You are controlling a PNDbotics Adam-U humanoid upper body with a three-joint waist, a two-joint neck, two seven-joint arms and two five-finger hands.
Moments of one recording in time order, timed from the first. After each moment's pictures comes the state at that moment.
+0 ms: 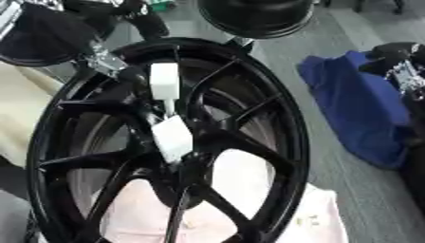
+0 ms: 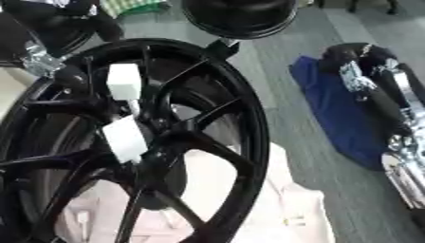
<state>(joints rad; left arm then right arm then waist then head) -1.19 0.66 -0.52 -1.49 -0.09 0.09 -0.91 -0.17 -0.66 0.03 -1.98 -0.35 -0.03 -0.20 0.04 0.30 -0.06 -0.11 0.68</state>
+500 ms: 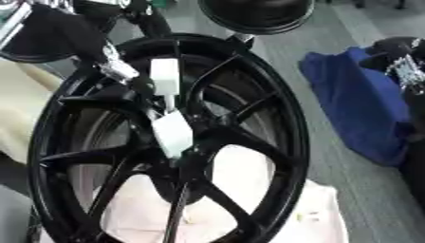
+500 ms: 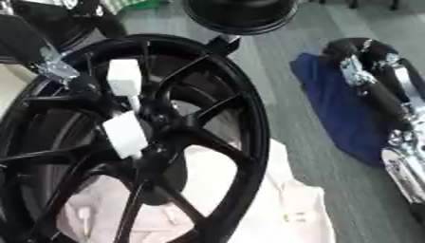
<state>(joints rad) -1.19 0.66 -0.53 -1.53 -0.28 0.22 -0.90 -0.17 -0.66 0.03 -1.98 -0.35 -0.02 -0.20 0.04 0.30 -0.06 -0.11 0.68</state>
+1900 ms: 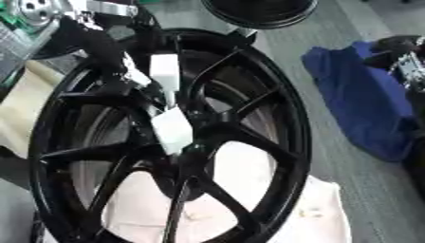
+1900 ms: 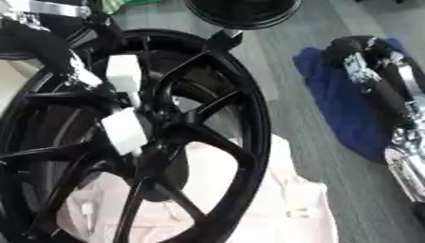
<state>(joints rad) -1.17 0.62 -0.56 -1.48 -0.41 0.27 -0.90 -0.17 -0.65 0.03 -1.98 -0.36 -0.01 -0.21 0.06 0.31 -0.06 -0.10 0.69</state>
